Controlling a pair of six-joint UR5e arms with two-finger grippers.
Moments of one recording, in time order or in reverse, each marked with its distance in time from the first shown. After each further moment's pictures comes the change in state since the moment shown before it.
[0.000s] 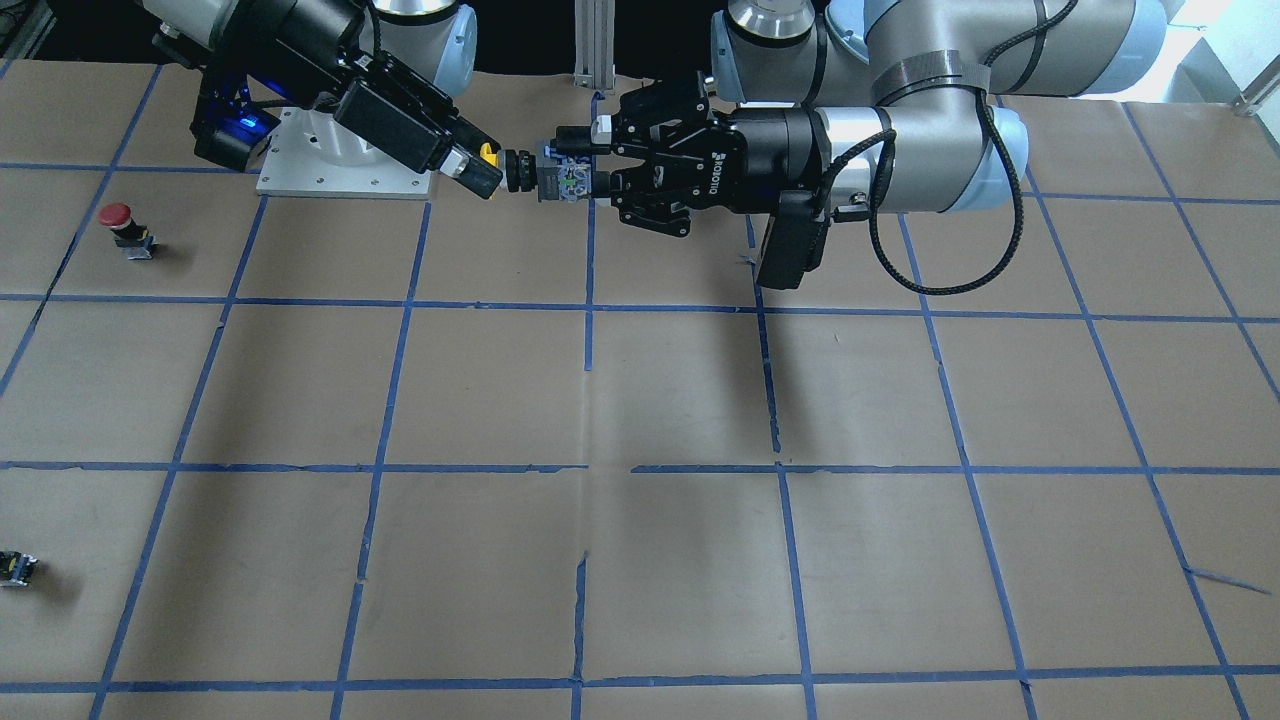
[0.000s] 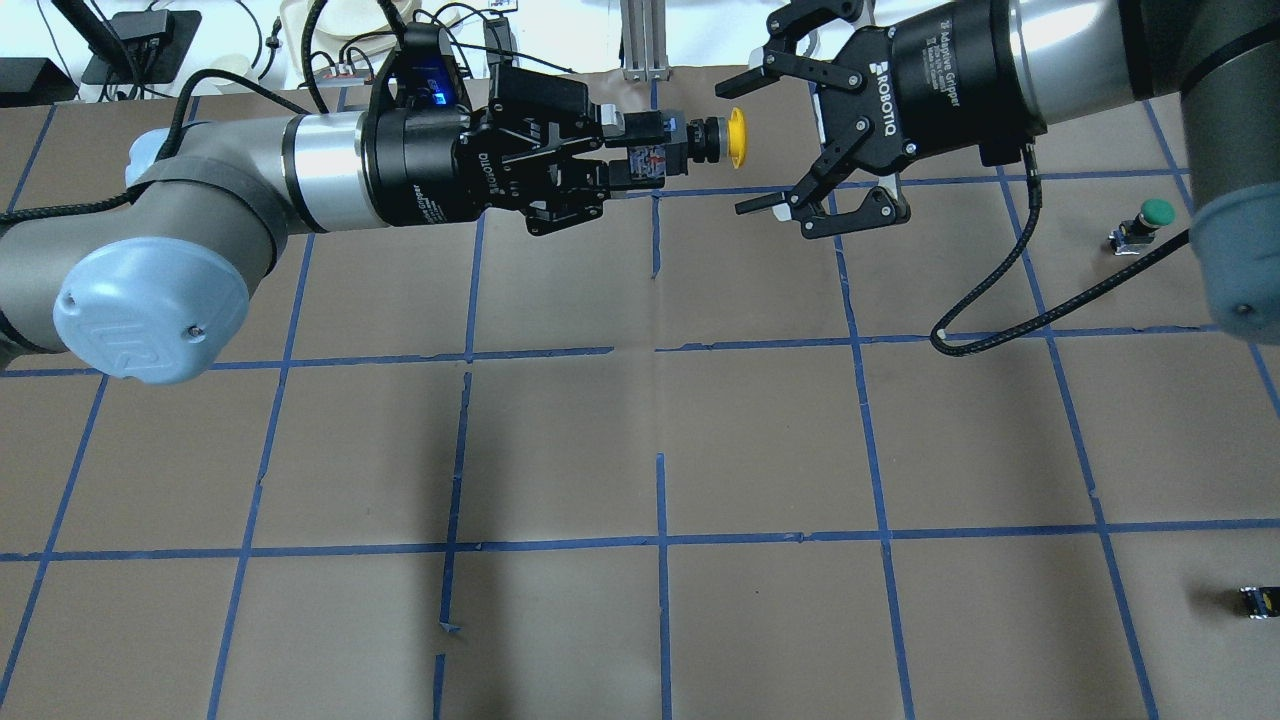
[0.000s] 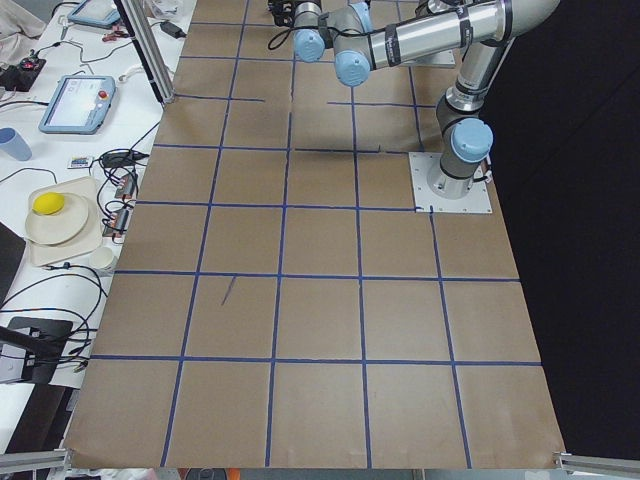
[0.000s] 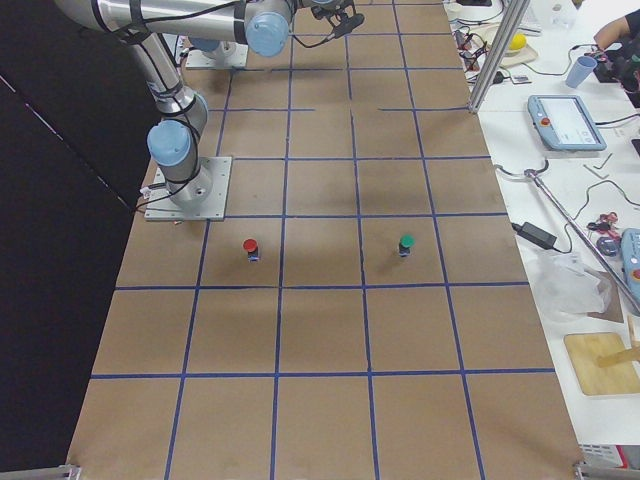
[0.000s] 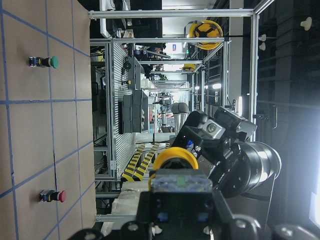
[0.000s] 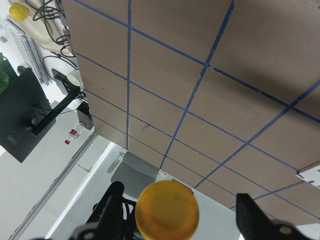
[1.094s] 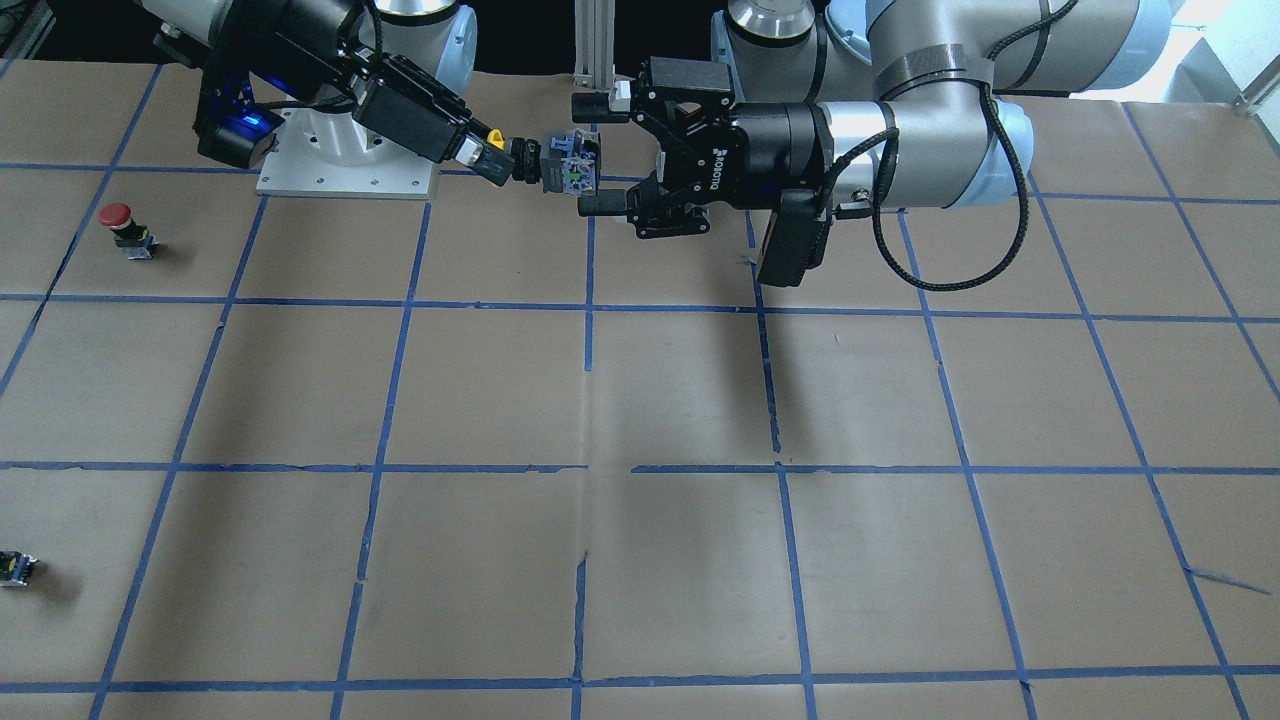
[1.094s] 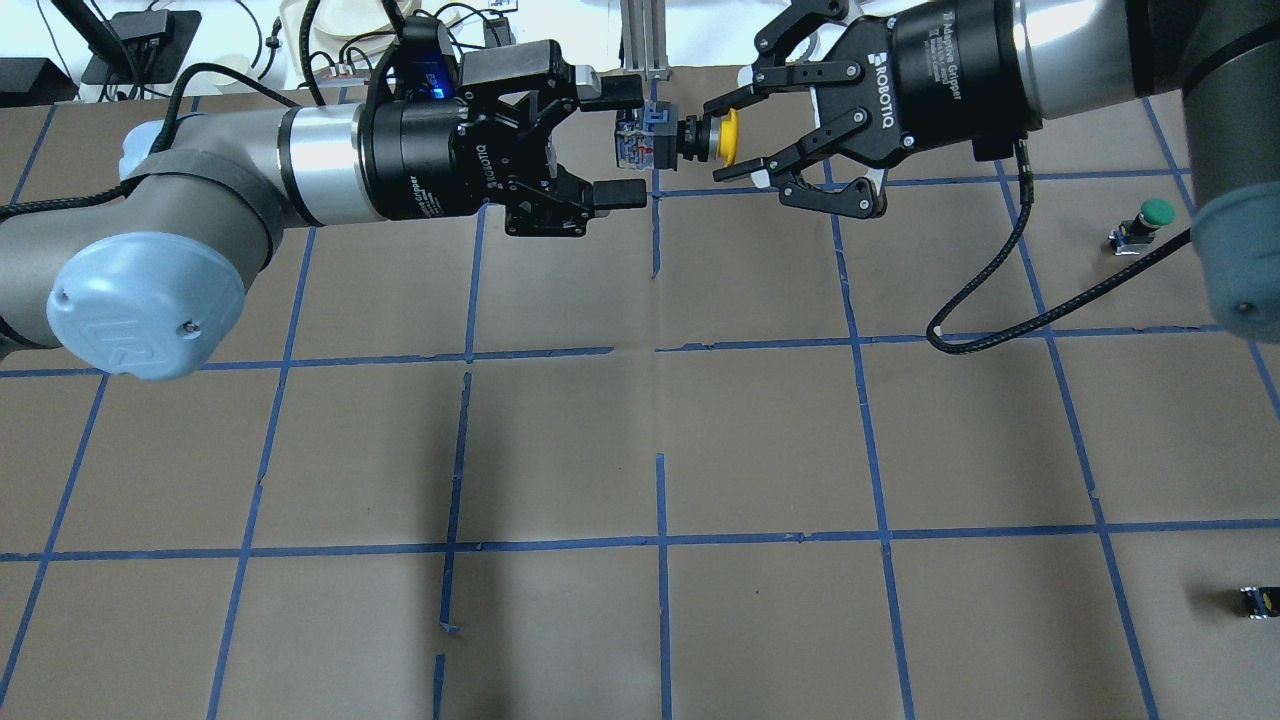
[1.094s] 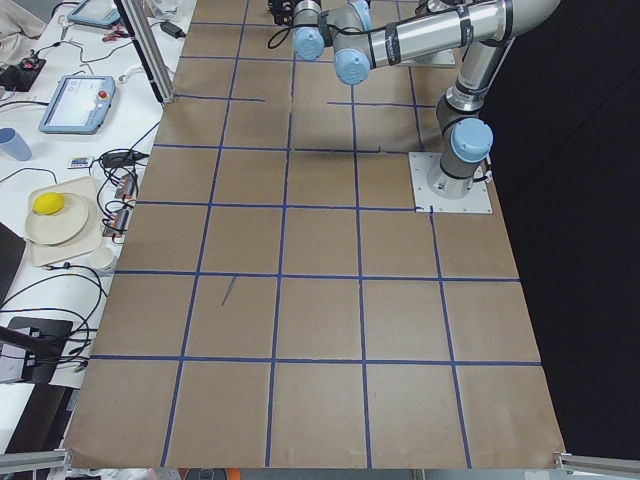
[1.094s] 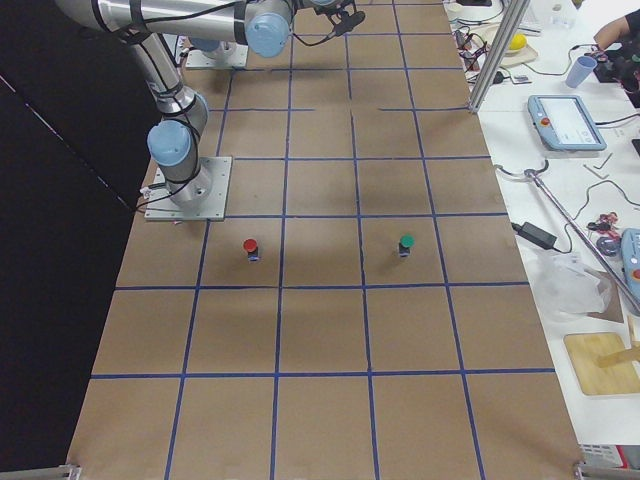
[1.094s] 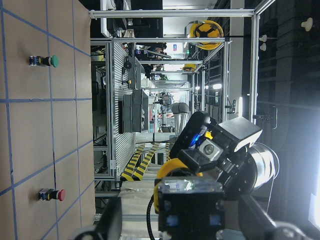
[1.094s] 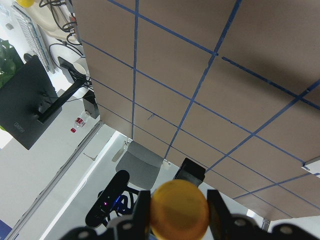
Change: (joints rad) left arm 0.000 0.001 0.013 0.005 0.006 -0.052; right arm -0.010 0.000 0.000 -0.002 0.043 -0.019
